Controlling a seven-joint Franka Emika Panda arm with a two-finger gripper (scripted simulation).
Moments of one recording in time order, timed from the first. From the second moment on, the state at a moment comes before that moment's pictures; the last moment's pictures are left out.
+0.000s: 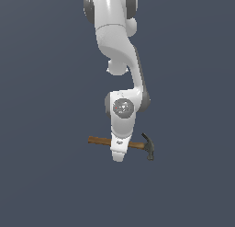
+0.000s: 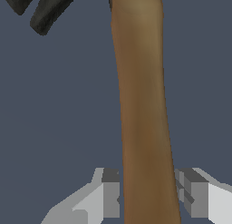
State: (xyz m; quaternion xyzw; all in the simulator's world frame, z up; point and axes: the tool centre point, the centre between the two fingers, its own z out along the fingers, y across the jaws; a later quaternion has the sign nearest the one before) arm 0.063 0.019 0.030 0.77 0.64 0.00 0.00
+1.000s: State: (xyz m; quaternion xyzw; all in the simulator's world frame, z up) arm -0.041 0.038 0.107 0.77 0.64 0.00 0.00
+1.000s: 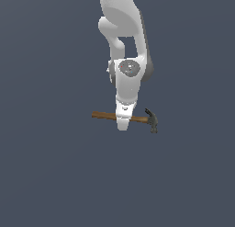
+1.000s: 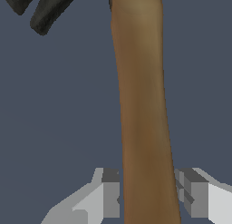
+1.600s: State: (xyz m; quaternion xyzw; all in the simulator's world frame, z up) arm -0.103 0.050 0.156 0.77 0.64 0.00 0.00
